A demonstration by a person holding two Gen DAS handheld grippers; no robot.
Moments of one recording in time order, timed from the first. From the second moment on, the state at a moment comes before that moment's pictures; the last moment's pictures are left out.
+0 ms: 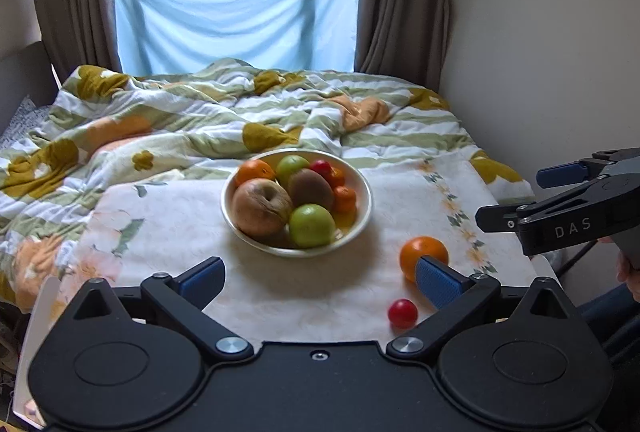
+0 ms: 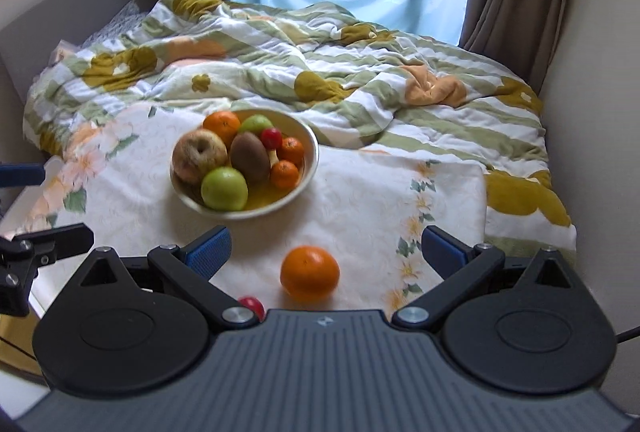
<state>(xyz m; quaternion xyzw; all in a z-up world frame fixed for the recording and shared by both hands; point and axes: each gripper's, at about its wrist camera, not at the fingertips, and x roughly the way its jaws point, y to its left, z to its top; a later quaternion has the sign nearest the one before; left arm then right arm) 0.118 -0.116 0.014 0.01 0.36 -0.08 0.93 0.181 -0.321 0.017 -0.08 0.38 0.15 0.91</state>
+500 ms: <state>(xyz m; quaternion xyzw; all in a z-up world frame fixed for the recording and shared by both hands) 0.144 -0.174 -0.077 0.04 0.42 -0.13 0.90 0.204 -0.347 -0.068 -0.11 0.40 0.21 0.89</state>
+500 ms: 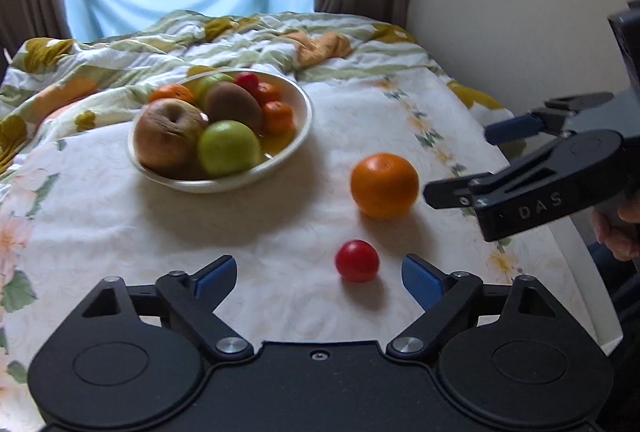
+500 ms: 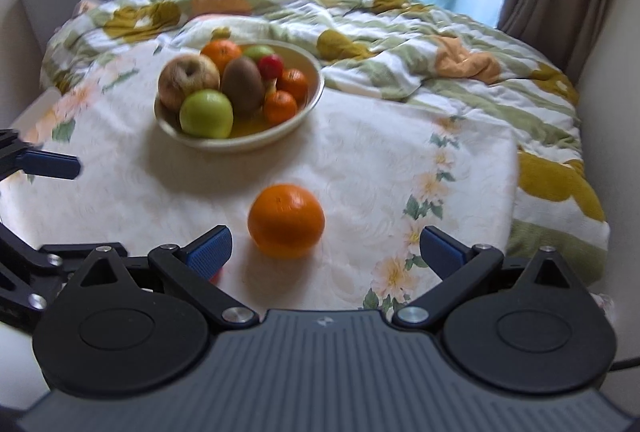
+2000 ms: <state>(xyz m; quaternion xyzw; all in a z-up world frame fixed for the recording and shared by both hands) 0.159 -0.176 -0.111 0.02 0.45 -0.13 0.89 0.242 -0.320 -0.119 -0.11 0.42 0.29 0.85</state>
